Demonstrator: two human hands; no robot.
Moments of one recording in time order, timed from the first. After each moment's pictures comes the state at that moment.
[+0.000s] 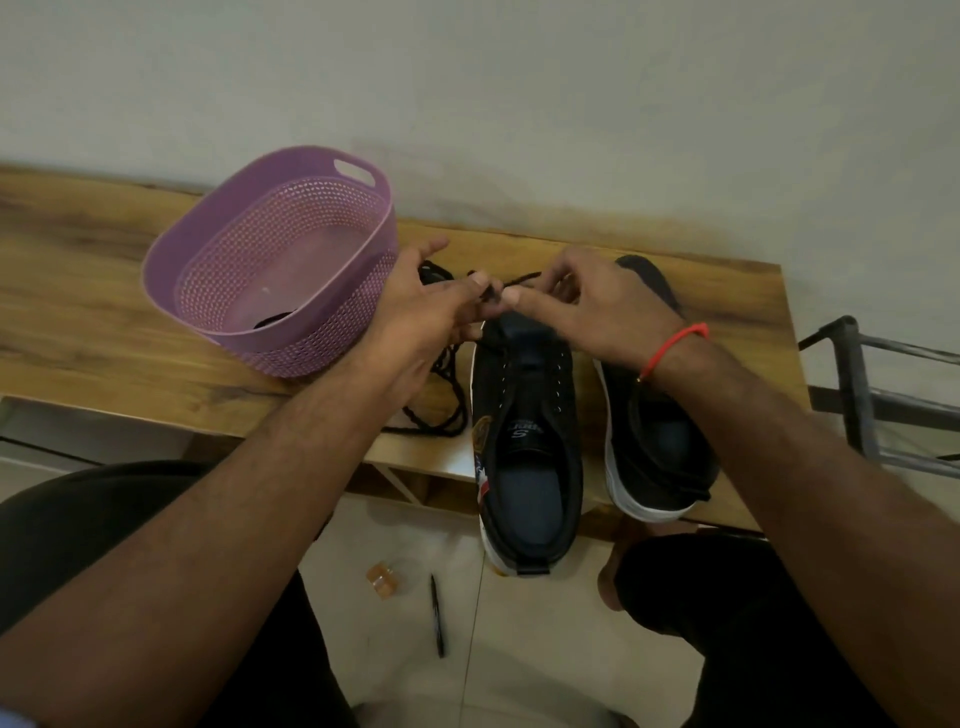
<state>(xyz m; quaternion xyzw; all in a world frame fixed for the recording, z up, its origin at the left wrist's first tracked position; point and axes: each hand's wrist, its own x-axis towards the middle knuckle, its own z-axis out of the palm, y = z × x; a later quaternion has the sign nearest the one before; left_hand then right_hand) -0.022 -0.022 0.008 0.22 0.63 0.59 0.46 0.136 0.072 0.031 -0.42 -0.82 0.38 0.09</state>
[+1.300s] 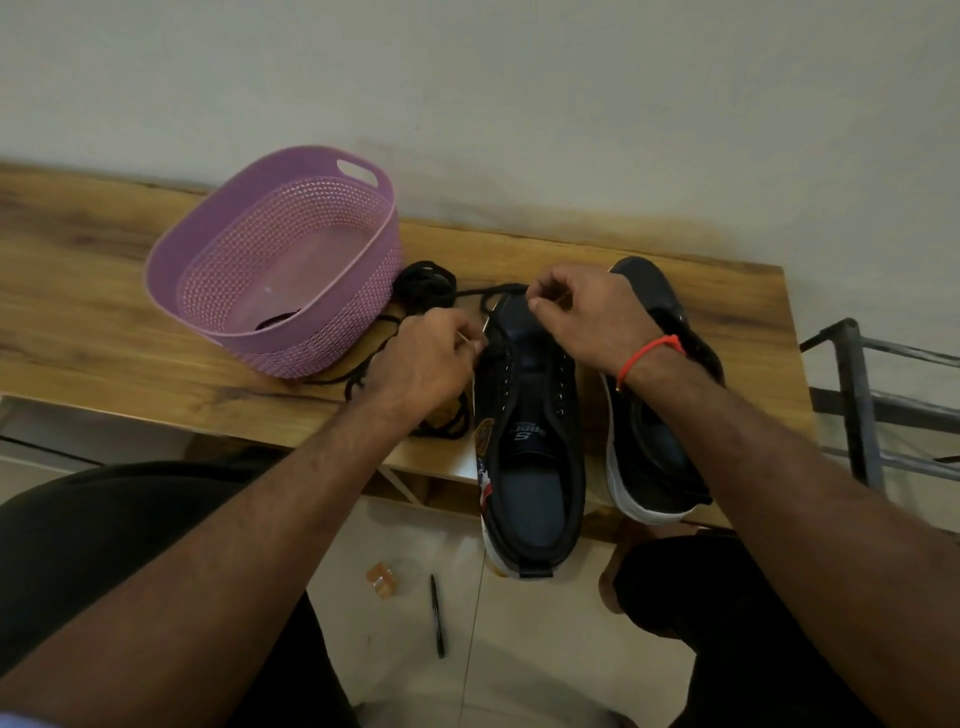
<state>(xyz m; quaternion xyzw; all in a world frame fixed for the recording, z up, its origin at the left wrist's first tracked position) -0.023 -0.031 -0.022 0.47 0.82 0.20 0.26 0.124 0.083 0.003 -0.40 -0.86 0.30 0.14</state>
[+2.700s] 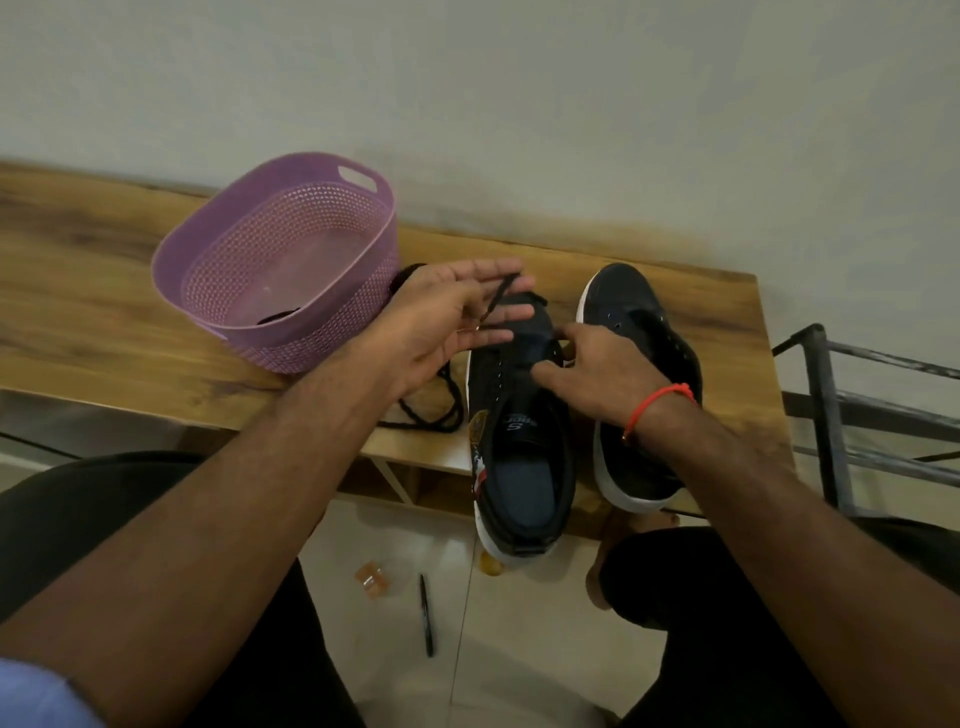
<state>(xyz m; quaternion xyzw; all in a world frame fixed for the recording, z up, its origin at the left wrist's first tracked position) -0.018 -0.026 0.025 0.28 0.56 0.53 0.57 0.154 0.033 0.024 -0.49 -0.80 0.34 0.00</state>
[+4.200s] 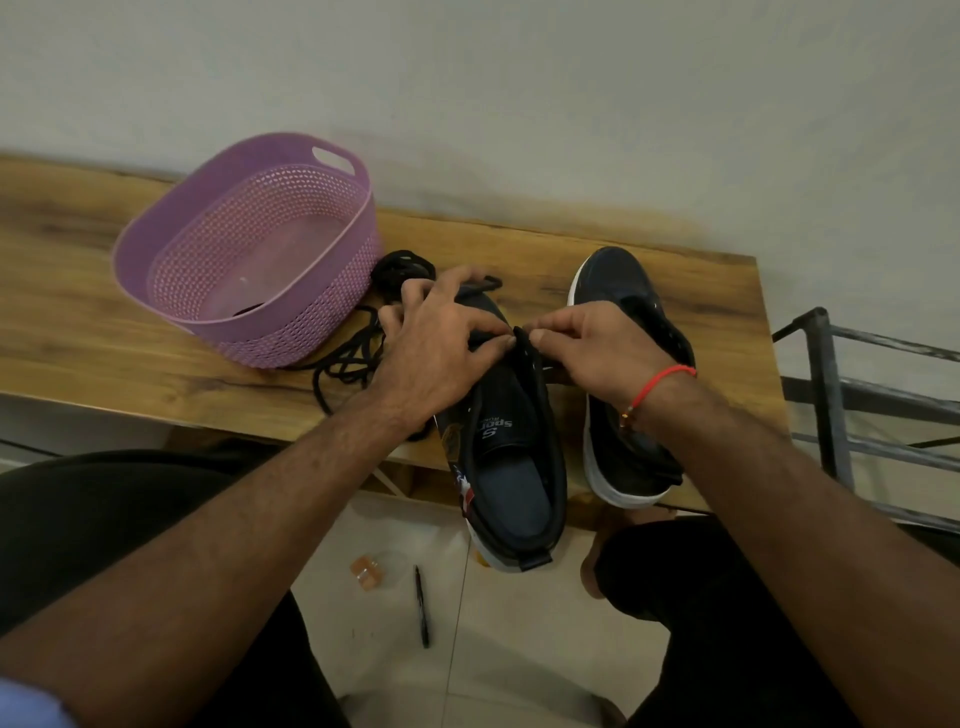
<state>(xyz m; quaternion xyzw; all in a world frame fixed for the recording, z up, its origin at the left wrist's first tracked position) 0.004 -0.032 -0.012 0.59 0.78 0.16 0.13 0.160 0.051 0.010 -0.48 -0.70 0.52 0.08</state>
